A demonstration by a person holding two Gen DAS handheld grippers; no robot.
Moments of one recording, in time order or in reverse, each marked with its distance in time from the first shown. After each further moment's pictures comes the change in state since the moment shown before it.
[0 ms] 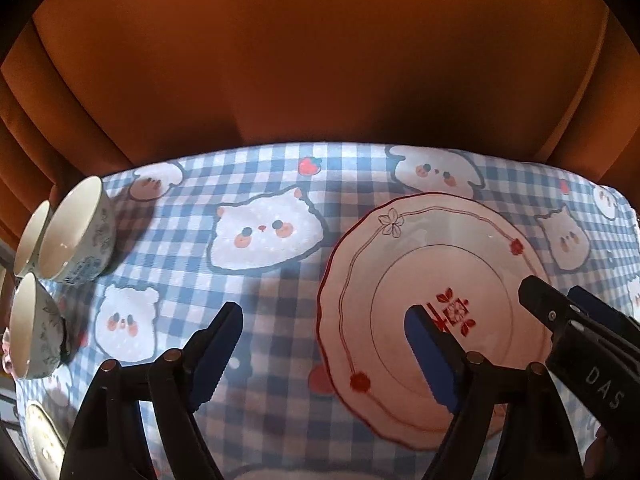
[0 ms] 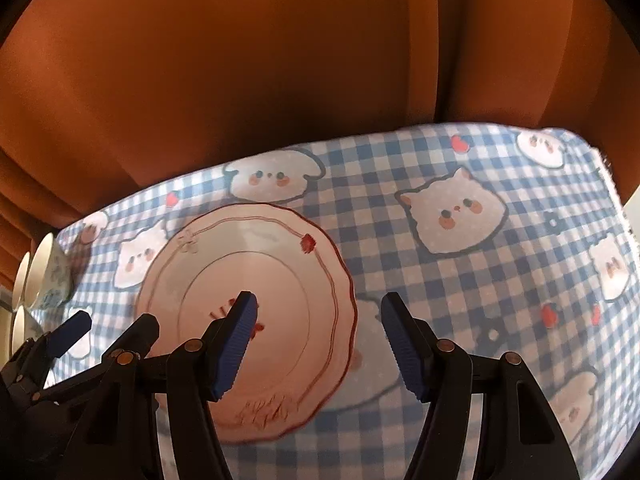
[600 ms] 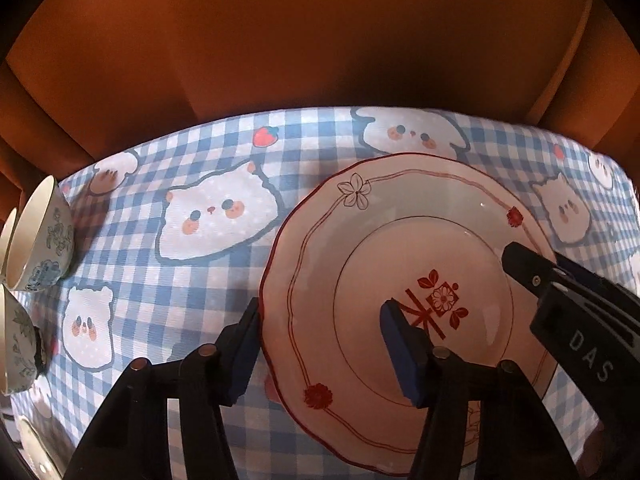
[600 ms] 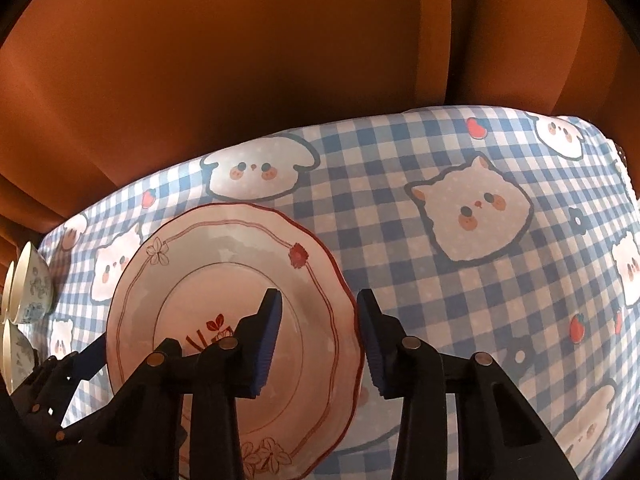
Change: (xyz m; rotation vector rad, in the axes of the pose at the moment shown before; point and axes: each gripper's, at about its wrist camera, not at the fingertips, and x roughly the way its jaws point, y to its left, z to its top) left arm 0.028 -0.024 -0.005 0.093 0.081 -0.041; right arm 0.036 0.001 0.012 0.003 0.031 -0.018
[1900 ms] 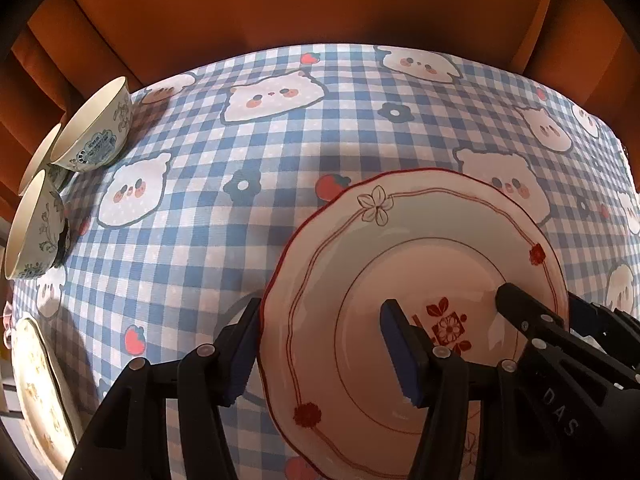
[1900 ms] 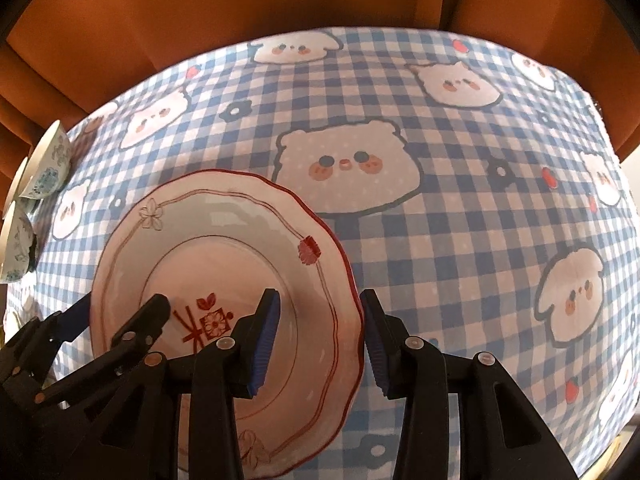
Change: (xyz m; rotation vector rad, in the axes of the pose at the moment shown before) left arm -0.052 0.018 -0.099 -0.050 0.071 0.027; right arm -0.048 0.018 -0.117 -0.080 0.164 -0.034
